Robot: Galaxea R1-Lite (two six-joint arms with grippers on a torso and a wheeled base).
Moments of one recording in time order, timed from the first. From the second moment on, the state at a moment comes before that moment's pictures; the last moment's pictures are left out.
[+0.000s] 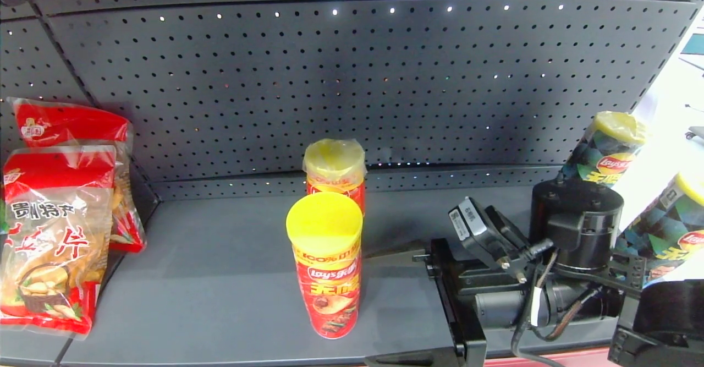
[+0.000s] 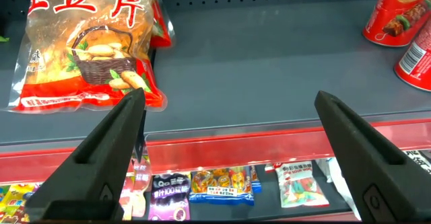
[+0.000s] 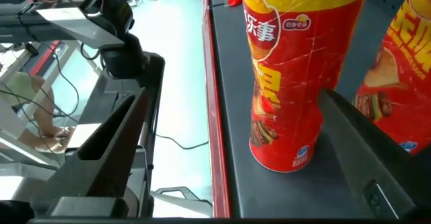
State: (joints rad) left arm 0.00 0.00 0.00 0.01 -0.04 0.02; right arm 0.74 1.73 -0.59 -0.90 0.79 -0.18
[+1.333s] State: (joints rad) left arm 0.00 0.00 0.00 0.01 -0.04 0.02; right arm 0.75 1.73 -0.56 -0.91 0.81 -0.18
